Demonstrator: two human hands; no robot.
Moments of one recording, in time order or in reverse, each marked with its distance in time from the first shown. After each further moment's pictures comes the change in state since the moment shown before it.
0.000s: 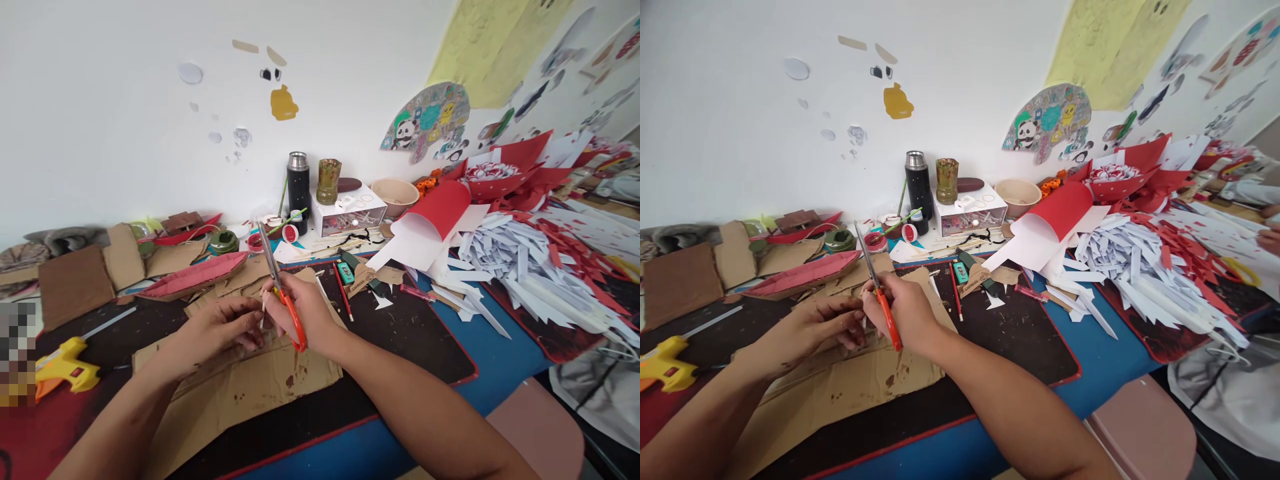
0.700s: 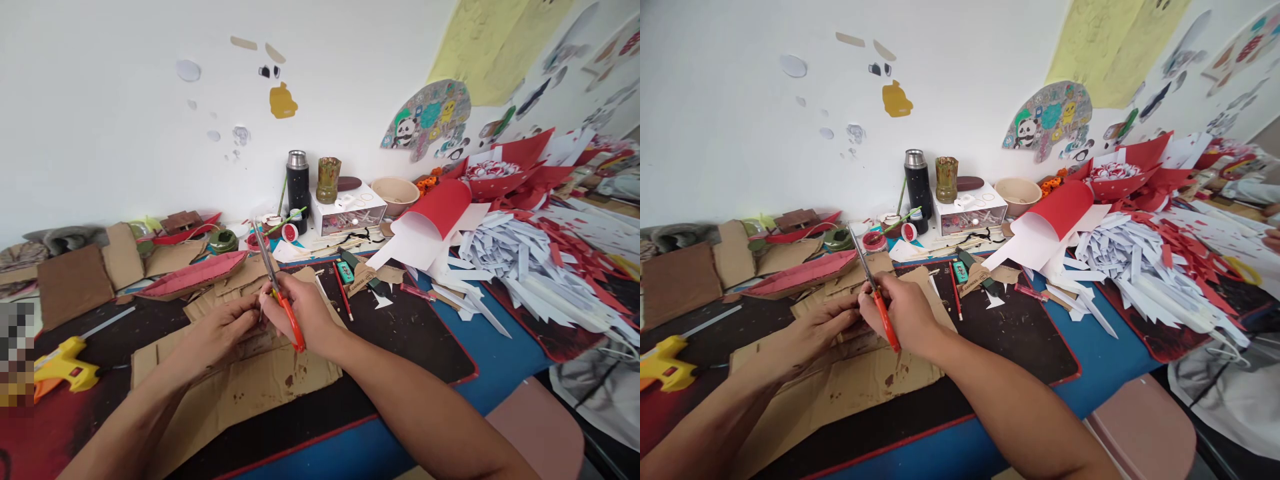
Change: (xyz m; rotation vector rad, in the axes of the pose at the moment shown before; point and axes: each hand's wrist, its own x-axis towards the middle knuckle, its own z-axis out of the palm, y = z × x) left_hand 0.001 0.000 0.010 0.290 0.158 0.077; right_hand -0.002 -0.007 -0.002 -0.096 0.011 -0.045
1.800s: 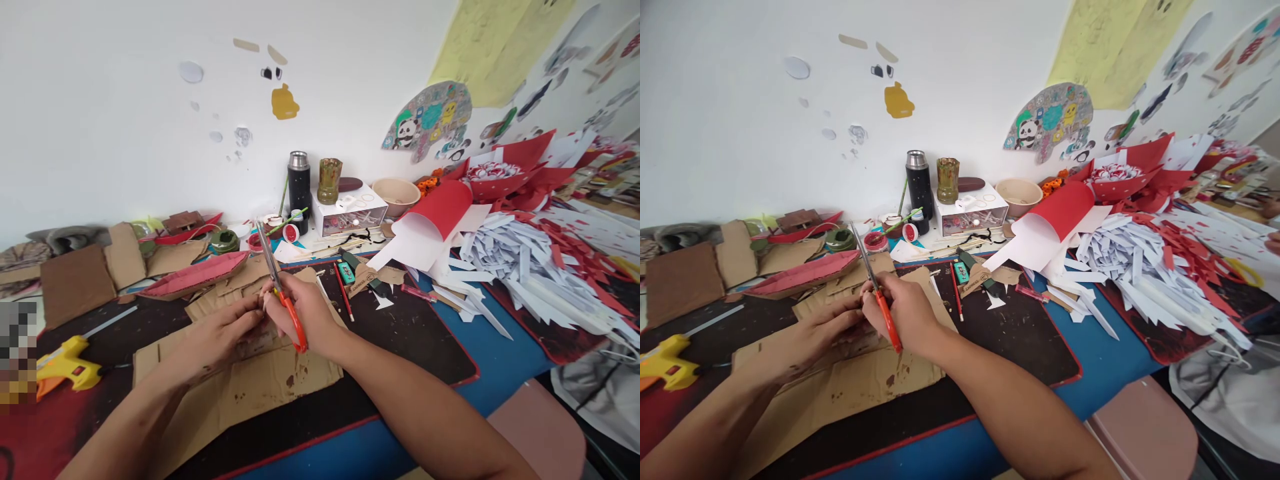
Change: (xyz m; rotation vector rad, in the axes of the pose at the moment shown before) left_hand -0.005 -0.013 -0.001 -0.061 0.045 -0.062; right_hand 0.001 0.003 0.000 0.029 -0.019 0.025
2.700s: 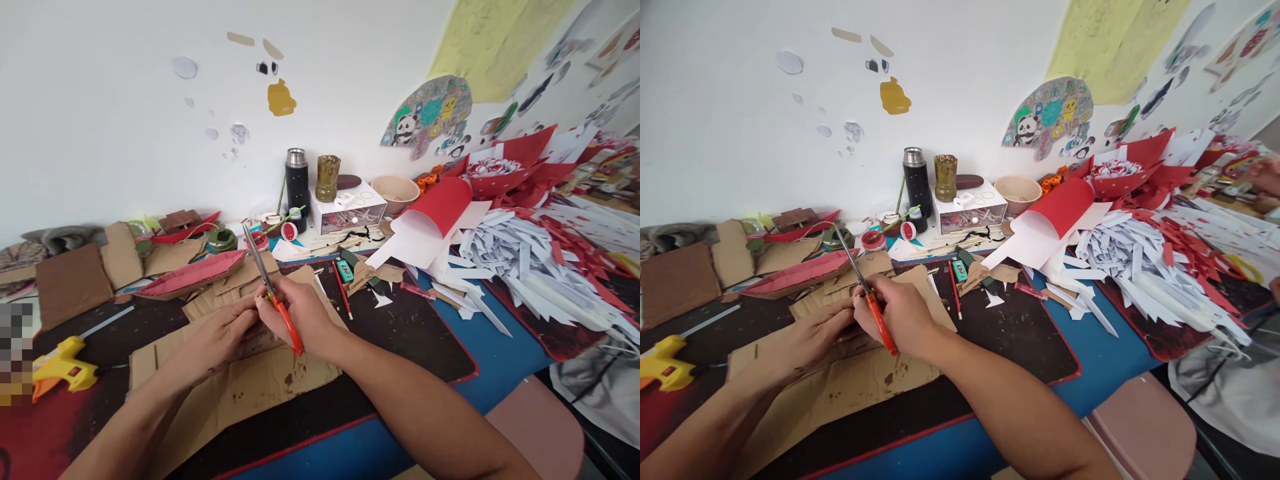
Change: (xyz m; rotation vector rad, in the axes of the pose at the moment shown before) left_hand 0.003 0.016 0.008 0.146 0.018 0.076; right_hand -0.002 -0.007 0.000 -0.136 -0.010 -0.107
